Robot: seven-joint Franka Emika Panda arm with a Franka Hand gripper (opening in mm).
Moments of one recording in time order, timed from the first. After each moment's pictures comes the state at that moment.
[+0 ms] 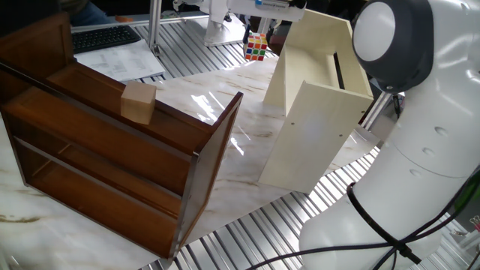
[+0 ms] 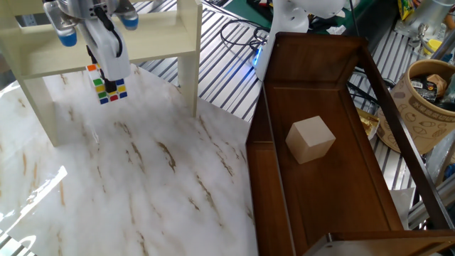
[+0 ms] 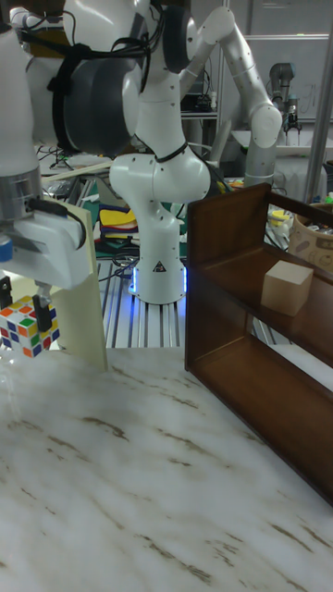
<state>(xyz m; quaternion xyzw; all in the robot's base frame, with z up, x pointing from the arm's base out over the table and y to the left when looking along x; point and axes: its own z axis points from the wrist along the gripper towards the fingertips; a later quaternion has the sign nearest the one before) 0.586 -0.177 0.372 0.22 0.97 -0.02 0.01</state>
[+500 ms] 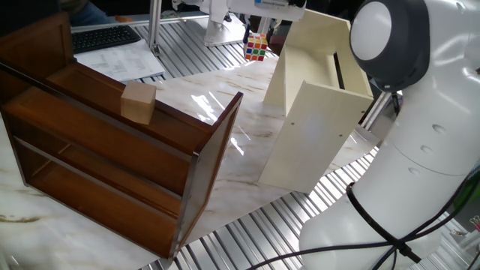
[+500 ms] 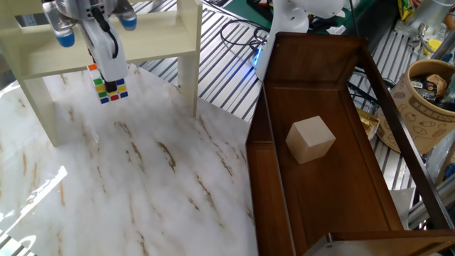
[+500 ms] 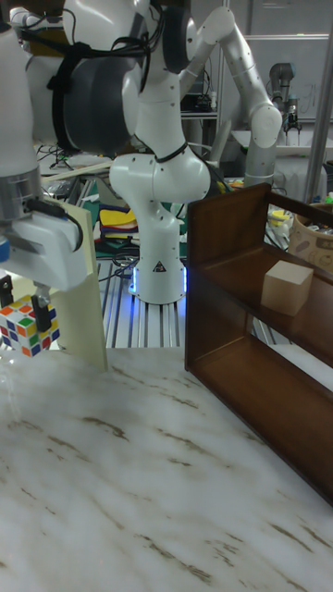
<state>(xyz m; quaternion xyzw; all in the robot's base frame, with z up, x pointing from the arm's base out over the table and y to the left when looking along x) 0.586 -0.177 0.372 0.23 0.97 -0.02 0.00</state>
